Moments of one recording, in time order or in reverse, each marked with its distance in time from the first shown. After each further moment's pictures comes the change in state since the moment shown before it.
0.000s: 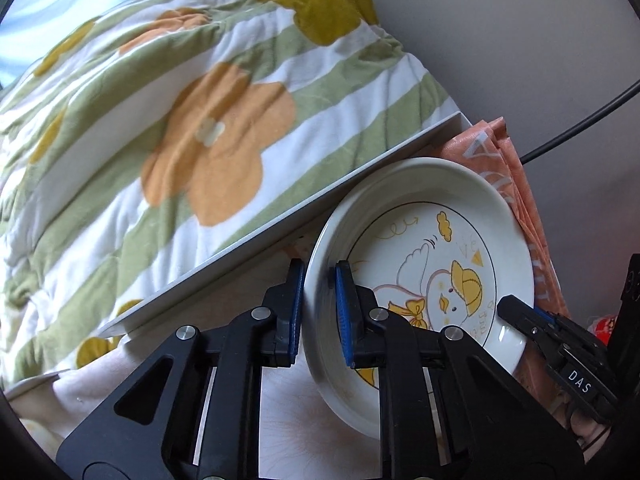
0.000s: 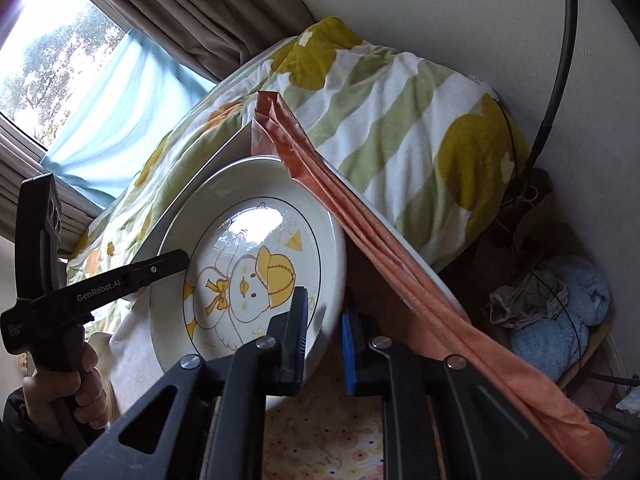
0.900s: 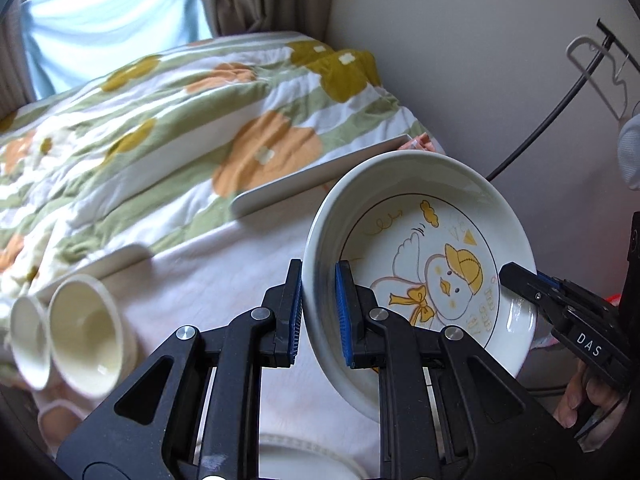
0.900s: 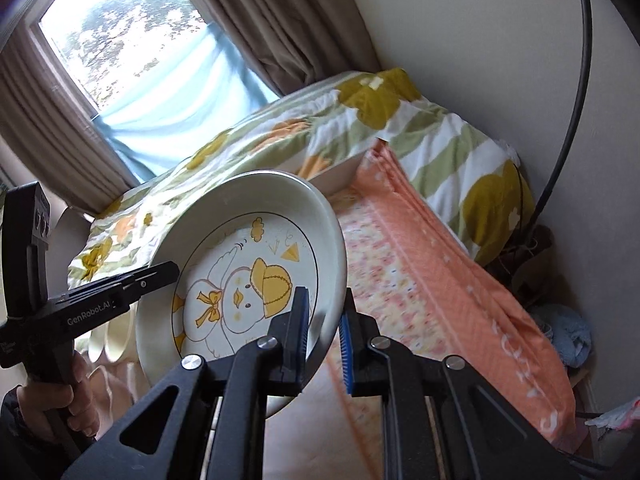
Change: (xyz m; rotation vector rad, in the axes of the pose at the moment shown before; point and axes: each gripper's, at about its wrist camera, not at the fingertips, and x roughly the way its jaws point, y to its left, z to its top) left arm -0.179 0.005 -0.126 -0.060 -0.229 0.060; right arm -0.119 0.076 -0.063 -0.245 -0.111 0.065
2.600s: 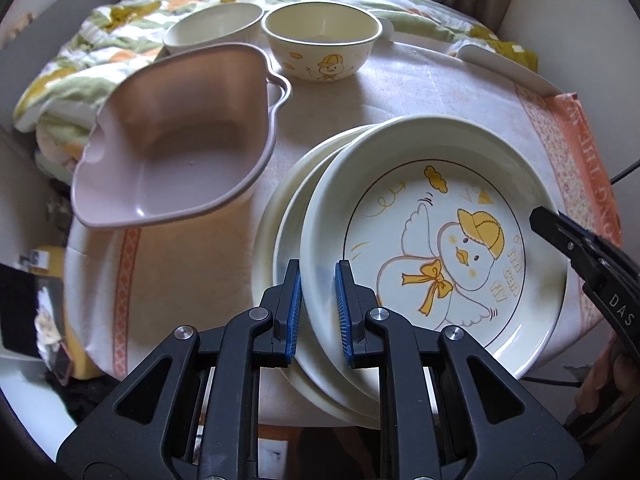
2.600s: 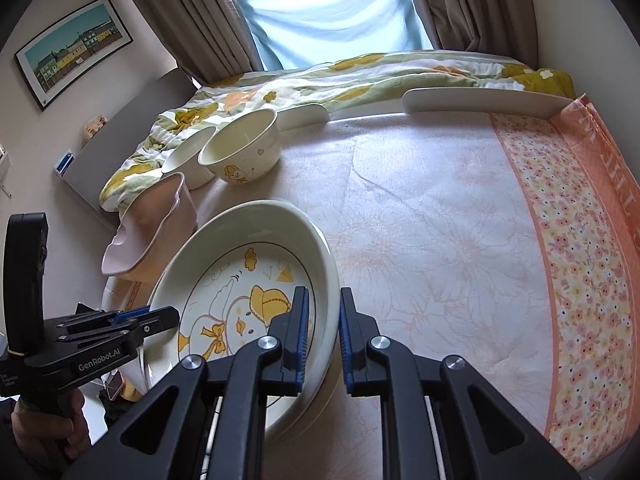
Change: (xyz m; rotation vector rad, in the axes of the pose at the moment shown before) left arm -0.046 0.077 -0.245 -0.442 0.084 0.375; right arm 0.047 0.110 -0.143 -0.447 0.167 0.252
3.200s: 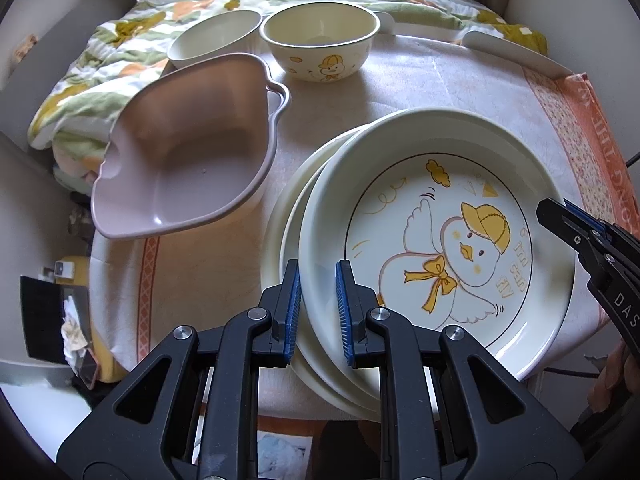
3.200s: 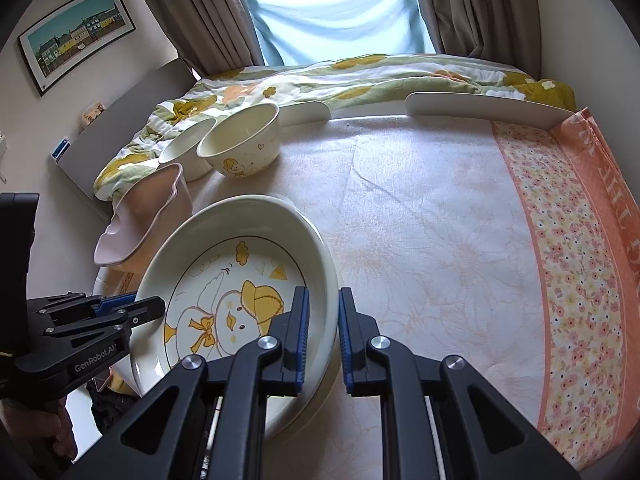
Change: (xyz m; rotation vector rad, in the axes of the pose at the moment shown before) left arm -0.007 -0.007 0.002 0.041 0.020 0.084; right arm 0.002 0.003 0.001 -0.019 0.017 -0.024
